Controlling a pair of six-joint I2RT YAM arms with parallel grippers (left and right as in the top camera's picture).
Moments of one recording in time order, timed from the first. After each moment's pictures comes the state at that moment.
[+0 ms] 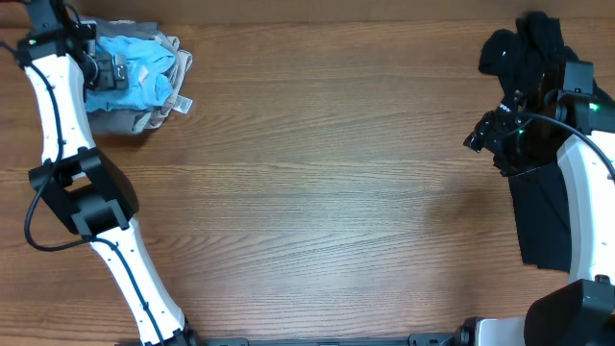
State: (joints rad) left arm 0.36 2.53 2.47 -1.05 -0.05 0.21; right arm -0.20 1.58 1.46 -1.21 -0.25 0.33
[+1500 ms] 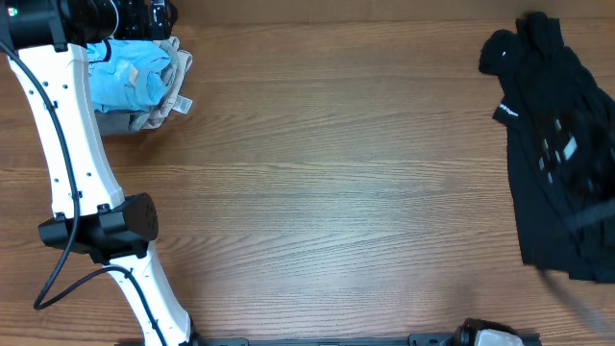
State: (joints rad) left arm 0.18 2.20 2.75 -1.39 0.37 0.11; right arm -0.20 1.24 2.25 -1.63 -0.24 0.20
